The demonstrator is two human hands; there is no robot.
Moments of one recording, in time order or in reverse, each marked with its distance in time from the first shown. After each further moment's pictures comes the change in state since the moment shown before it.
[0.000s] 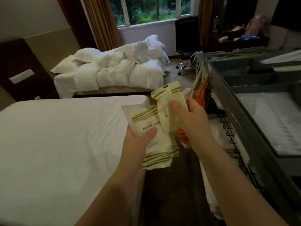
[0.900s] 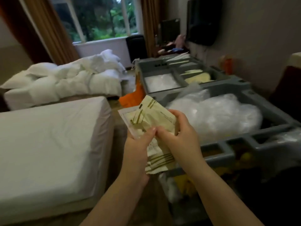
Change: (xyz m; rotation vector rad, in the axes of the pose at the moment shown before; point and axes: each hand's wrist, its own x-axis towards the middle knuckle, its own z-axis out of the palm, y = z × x) left_hand -0.440 -0.075 0.135 -0.114 -0.263 -0.055; right_hand -0.432 -0.049 -0.236 -0.168 0.187 -0.056
